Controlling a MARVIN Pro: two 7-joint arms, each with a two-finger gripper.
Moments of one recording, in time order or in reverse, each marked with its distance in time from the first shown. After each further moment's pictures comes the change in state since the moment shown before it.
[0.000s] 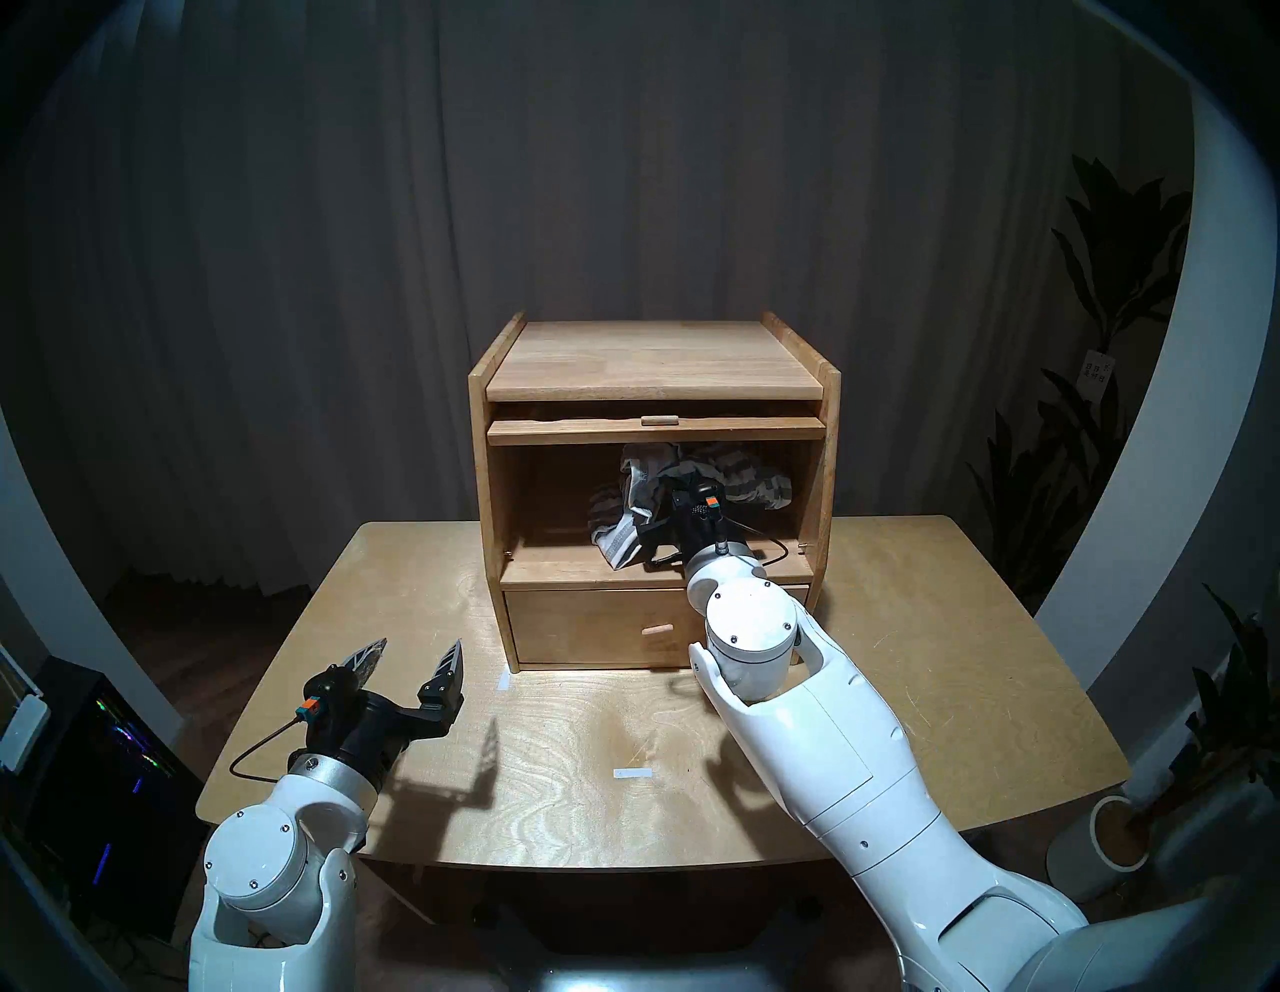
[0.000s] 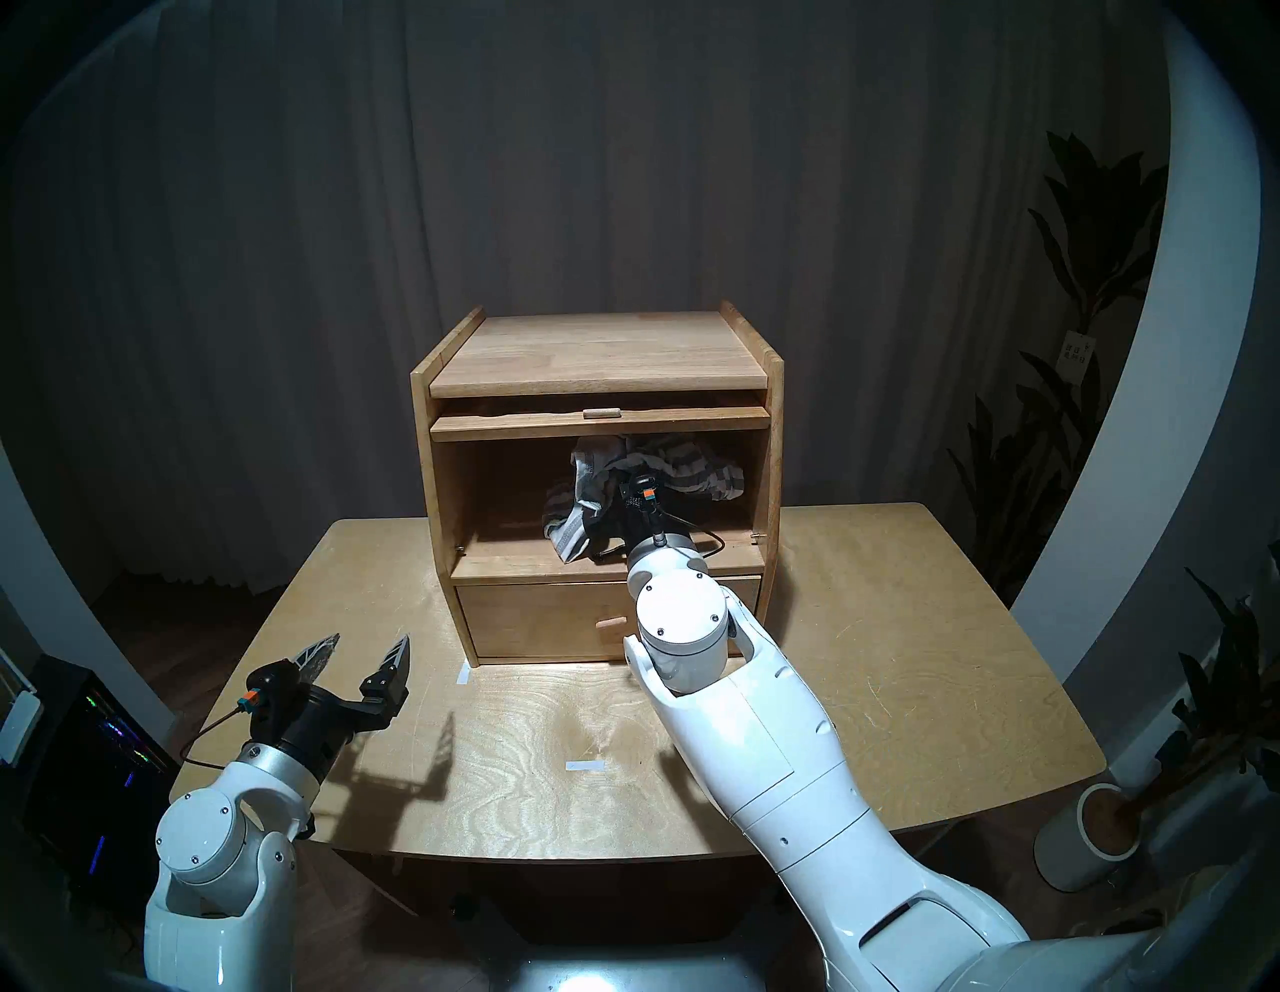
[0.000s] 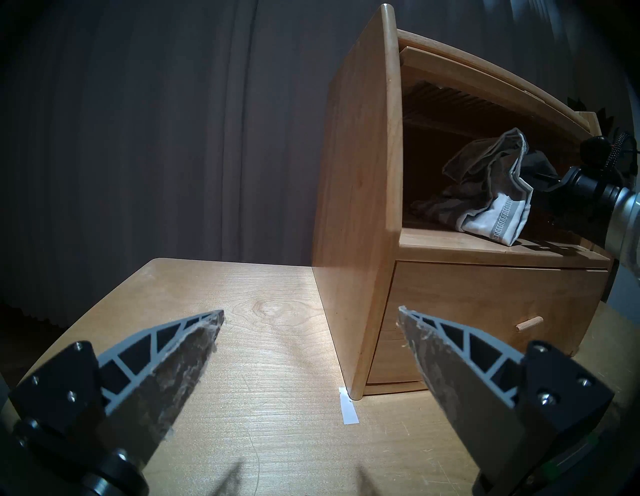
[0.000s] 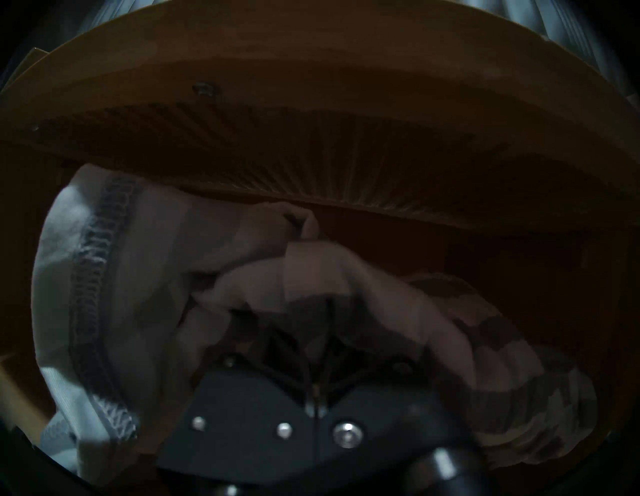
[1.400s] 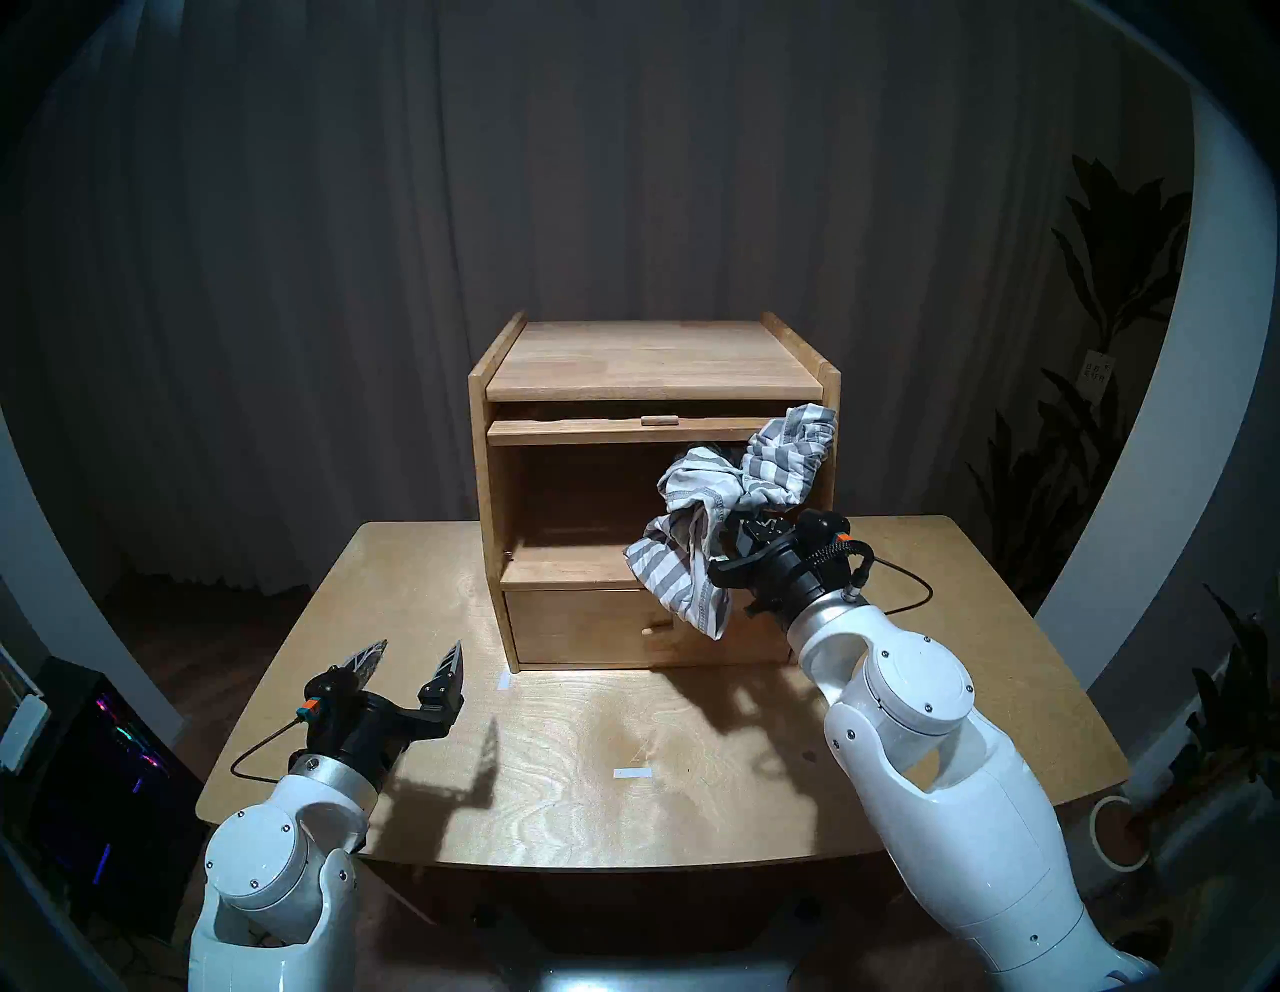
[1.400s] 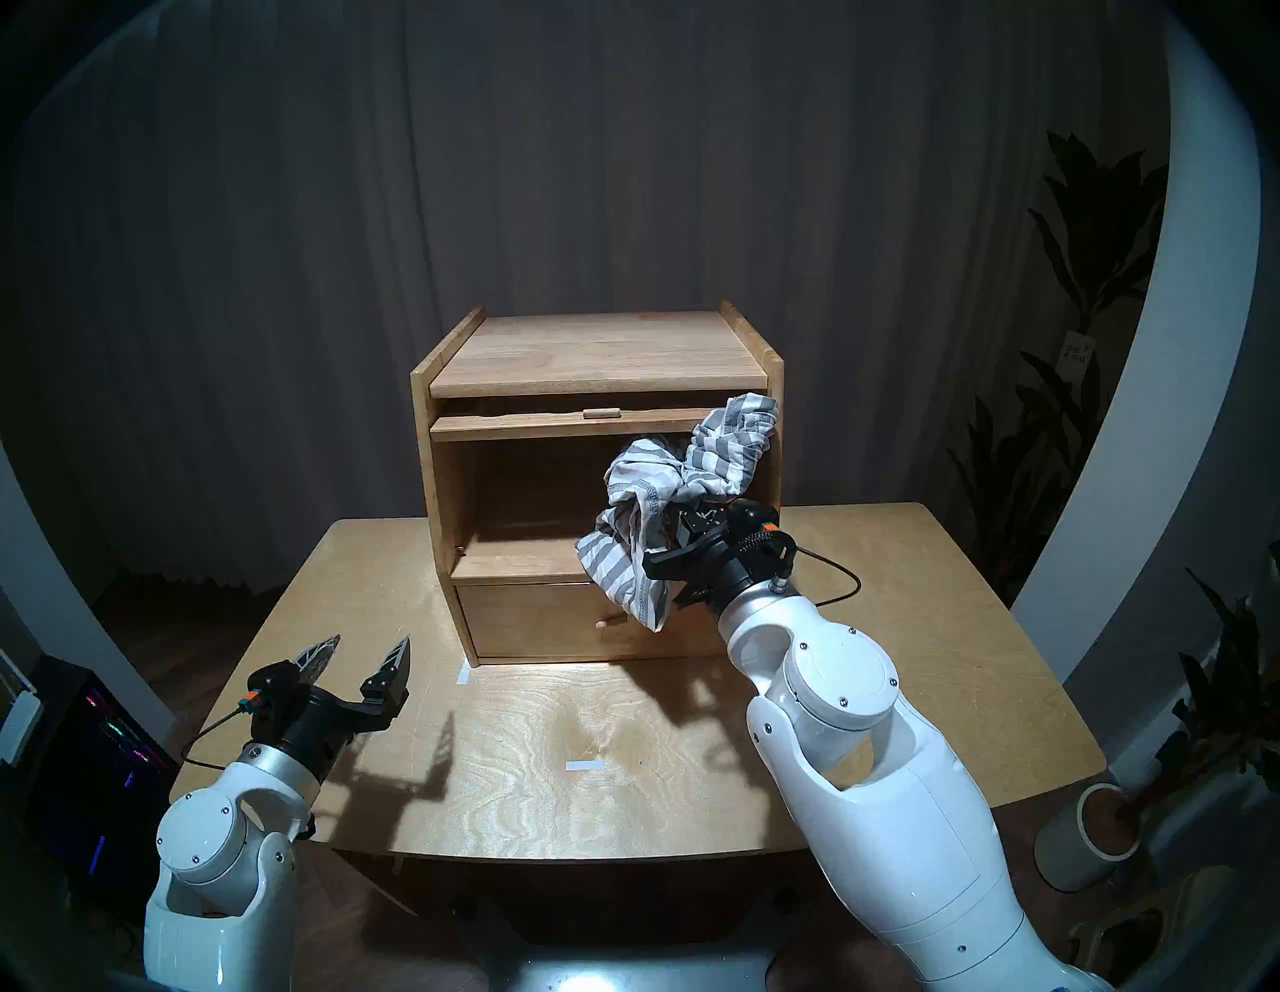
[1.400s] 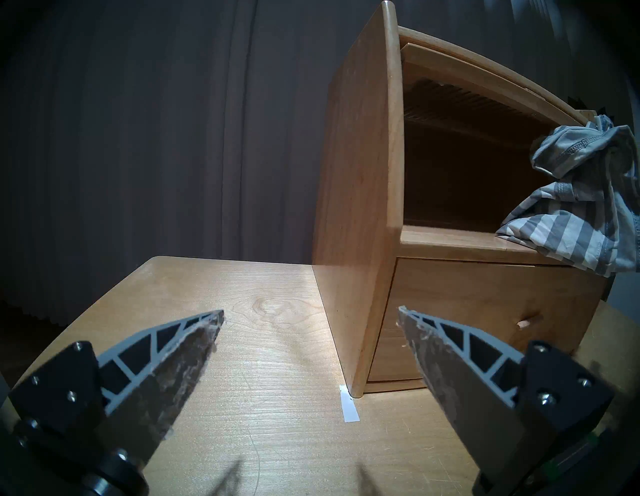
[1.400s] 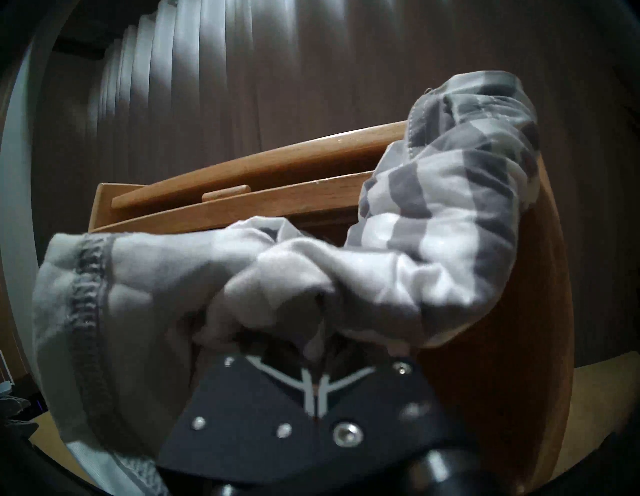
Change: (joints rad) left arm 0.000 0.011 0.003 0.008 -0.007 -0.001 0.004; right arm -0.327 0.236 0.162 -0.506 0.383 0.184 0.183
